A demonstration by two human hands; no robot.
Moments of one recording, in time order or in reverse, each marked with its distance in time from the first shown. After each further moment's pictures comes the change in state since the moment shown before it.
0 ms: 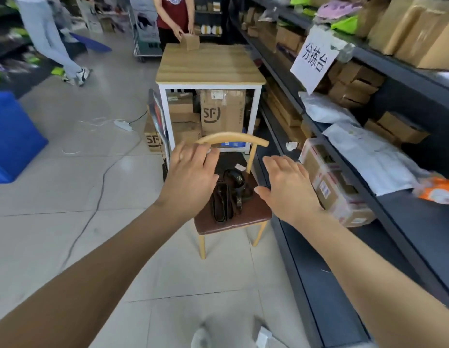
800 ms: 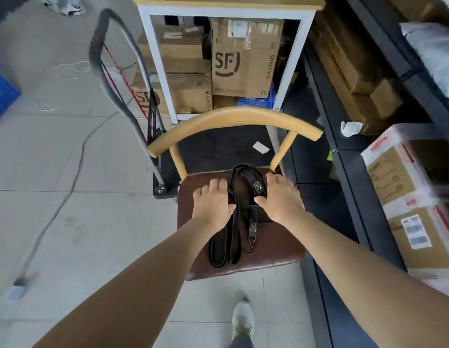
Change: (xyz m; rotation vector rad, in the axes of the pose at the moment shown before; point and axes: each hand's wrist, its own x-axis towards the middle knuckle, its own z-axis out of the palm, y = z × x) left_hand 0.113 -0.034 0.463 -0.202 -0.784 -0.391; right_hand 0.339 0.117 0.349 0.043 -0.429 0.107
